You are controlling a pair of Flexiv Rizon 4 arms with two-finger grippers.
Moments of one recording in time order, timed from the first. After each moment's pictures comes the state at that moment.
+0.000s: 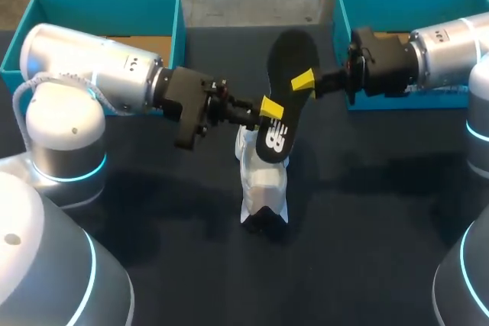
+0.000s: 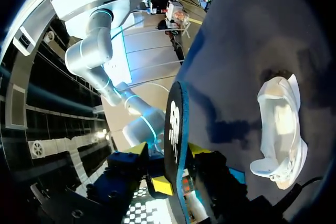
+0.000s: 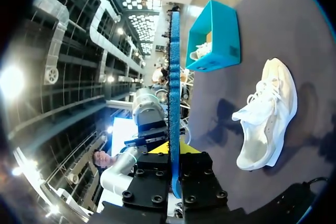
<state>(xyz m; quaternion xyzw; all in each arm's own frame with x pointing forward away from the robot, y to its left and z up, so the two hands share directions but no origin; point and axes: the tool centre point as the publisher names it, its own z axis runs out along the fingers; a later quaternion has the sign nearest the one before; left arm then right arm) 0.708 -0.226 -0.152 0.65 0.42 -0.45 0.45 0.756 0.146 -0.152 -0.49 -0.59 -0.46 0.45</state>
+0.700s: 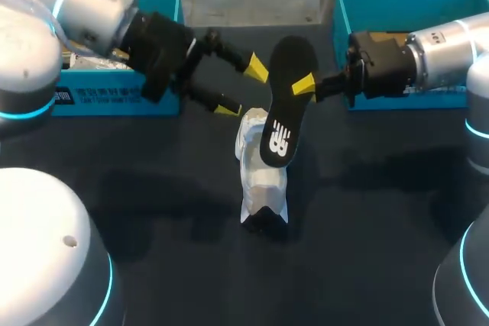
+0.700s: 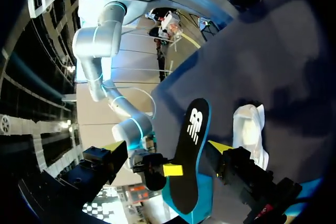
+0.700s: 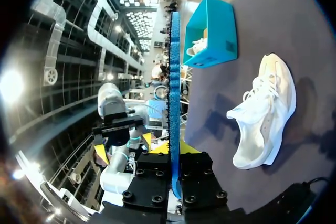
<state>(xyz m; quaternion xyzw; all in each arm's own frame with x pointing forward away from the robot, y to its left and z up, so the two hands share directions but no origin) 0.712 -0.185 -0.097 0.68 0.53 -0.40 0.31 0.759 0.144 -0.163 -0.49 -0.59 -0.44 0.46</state>
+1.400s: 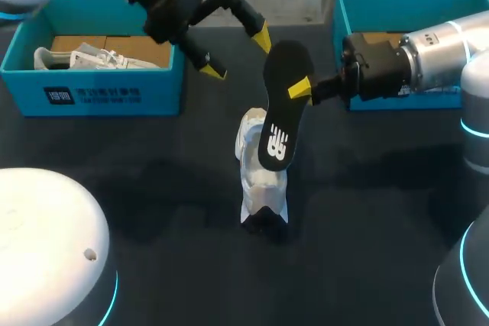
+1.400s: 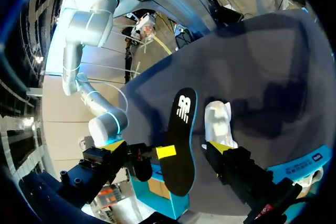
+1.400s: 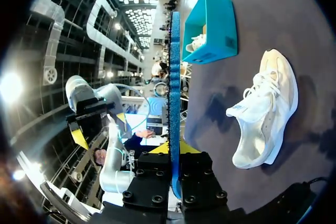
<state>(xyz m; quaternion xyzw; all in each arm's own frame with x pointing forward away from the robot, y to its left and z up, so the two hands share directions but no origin) 0.745 -0.178 -0.063 0.73 0.59 -0.29 0.19 0.756 0.149 -0.170 -0.48 -0.60 -0.43 0.47</state>
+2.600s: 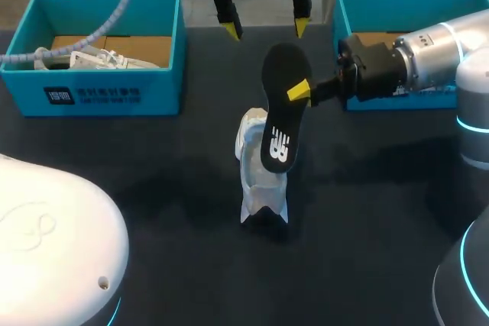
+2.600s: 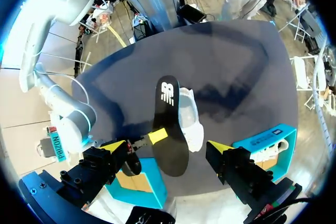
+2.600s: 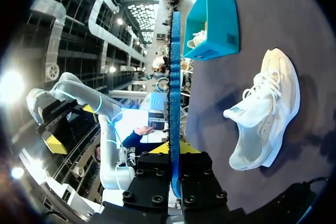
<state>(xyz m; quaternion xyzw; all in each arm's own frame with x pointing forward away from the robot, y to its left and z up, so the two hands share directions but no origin) 0.764 -0.213 -0.034 0.78 0.62 -0.07 0.07 0.761 0.148 -0.179 -0.46 -0.60 -0.43 0.49</state>
